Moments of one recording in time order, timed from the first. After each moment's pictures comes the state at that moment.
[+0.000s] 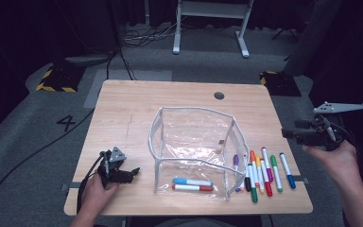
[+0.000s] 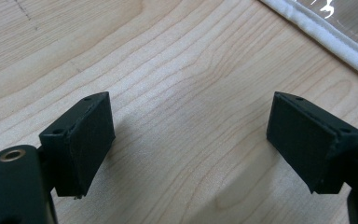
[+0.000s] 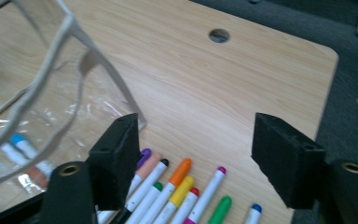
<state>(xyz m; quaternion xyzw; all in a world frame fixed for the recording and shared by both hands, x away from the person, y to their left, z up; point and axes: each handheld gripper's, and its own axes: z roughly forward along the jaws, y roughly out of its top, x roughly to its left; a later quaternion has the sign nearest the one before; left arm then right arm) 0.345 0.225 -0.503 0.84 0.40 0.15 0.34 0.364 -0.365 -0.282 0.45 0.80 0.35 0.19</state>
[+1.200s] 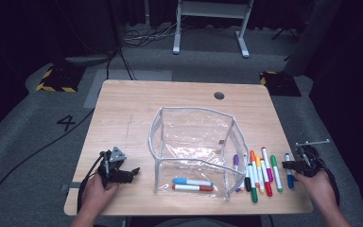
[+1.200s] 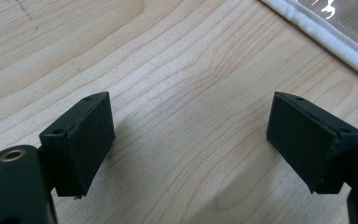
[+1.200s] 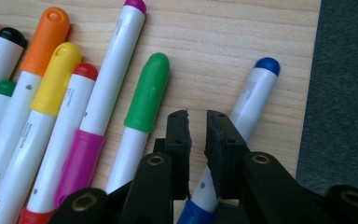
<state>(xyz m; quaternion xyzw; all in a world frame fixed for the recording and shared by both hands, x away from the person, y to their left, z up) 0.345 0.225 -0.503 0.84 0.40 0.15 0.34 0.380 -0.419 -0.457 0.60 0.76 0.21 0.10</state>
